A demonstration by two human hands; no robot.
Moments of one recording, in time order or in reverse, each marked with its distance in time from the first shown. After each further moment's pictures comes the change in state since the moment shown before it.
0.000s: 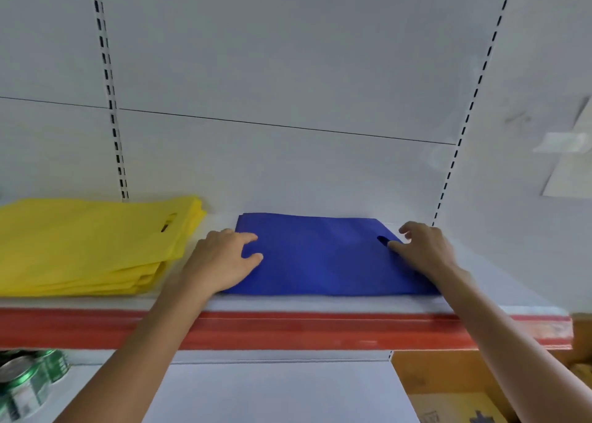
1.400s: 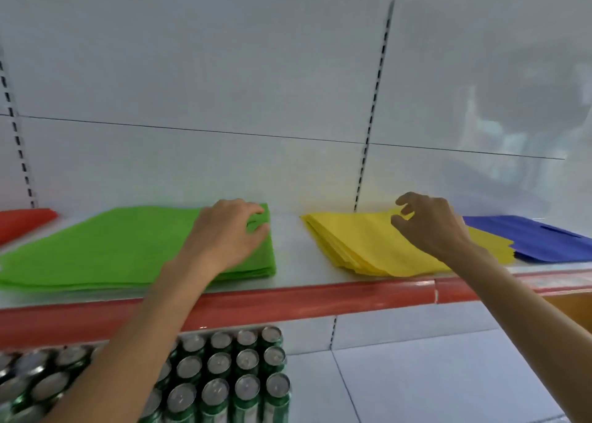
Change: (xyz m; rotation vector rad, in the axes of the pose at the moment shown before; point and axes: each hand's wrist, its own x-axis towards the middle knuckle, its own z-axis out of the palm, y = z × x) left_hand -0.116 -0.525 -0.262 0.009 0.247 0.268; right_hand -0.273 -0.552 0.092 -0.009 0.224 -0.113
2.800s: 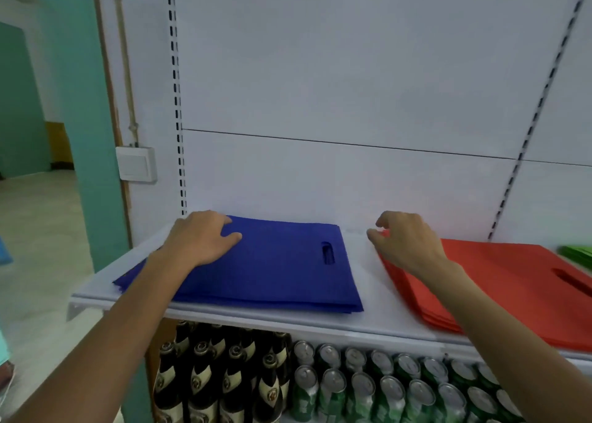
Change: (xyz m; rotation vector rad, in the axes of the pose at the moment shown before) left_hand -0.234 -0.796 -0.317 0.223 -0.186 -0.496; right_hand -0.196 -0.831 0.239 0.066 -0.173 -0.286
